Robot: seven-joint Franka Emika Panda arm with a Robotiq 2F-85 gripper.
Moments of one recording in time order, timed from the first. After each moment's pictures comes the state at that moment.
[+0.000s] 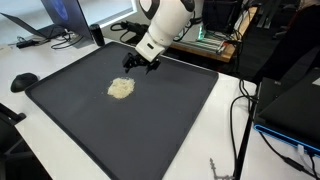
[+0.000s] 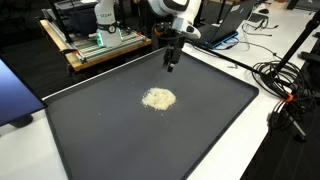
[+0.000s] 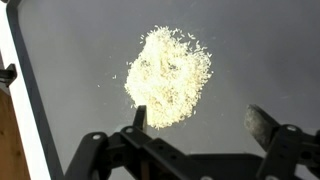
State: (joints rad) arm 2.36 -0.71 -2.07 -2.12 -1.46 1.90 0.18
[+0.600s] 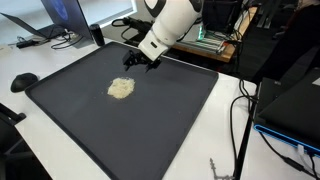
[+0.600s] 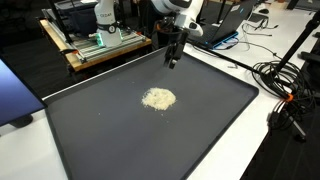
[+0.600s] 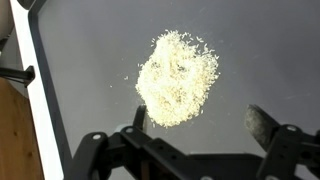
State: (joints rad) arm 2.36 -0.75 -2.01 -2.11 -1.50 1.79 0.20
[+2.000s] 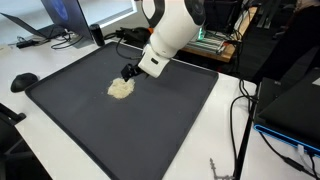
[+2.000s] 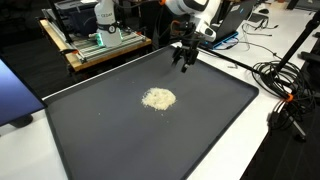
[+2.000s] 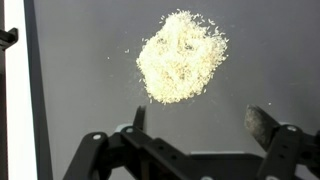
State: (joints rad) arm 2.46 -1.00 -1.95 -1.87 -1.55 1.55 -0.06
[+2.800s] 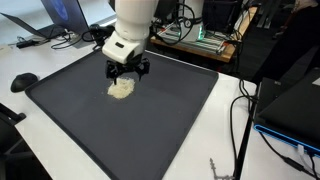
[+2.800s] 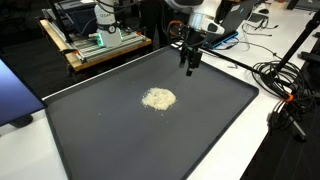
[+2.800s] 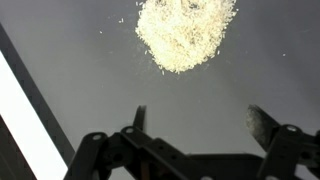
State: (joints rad) arm 2.29 -1.11 -1.81 -1.78 -1.46 1.70 -0.10
